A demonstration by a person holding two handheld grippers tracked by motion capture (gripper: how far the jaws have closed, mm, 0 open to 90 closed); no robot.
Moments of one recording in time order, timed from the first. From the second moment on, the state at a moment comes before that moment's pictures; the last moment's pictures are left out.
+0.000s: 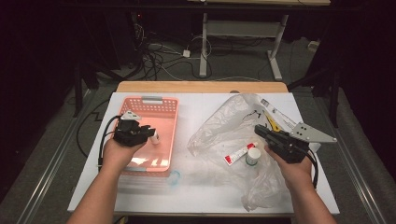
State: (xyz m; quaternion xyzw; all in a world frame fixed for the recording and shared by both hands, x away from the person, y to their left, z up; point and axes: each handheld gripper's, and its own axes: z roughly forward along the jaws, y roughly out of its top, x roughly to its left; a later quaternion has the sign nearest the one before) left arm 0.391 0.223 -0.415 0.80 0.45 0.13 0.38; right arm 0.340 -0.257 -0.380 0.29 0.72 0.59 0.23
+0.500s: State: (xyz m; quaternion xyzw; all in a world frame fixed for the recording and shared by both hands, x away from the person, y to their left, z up) left arm 0.353 0.217 -0.401 0.77 0.43 0.16 0.44; right arm 0.339 -0.256 -0.379 0.29 0.72 0.59 0.23
